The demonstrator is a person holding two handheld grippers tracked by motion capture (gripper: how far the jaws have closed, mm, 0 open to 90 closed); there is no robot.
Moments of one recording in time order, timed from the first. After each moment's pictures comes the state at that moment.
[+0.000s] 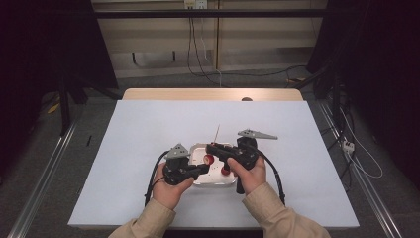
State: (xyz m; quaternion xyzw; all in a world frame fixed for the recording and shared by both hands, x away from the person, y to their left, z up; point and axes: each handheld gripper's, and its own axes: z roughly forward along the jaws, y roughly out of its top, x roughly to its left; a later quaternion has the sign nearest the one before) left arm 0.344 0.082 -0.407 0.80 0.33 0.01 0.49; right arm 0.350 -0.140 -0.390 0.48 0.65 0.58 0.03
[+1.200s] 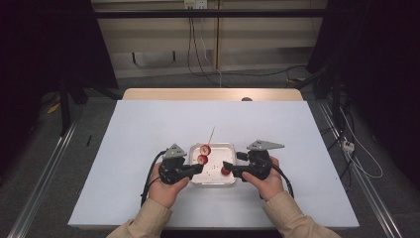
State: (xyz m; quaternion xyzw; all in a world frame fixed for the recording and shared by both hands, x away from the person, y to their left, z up) left arm 0.348 0.090 -0.417 0.81 0.35 0.03 0.47; right arm 0.345 -0.183 -0.433 0.45 0.75 0.47 0.11
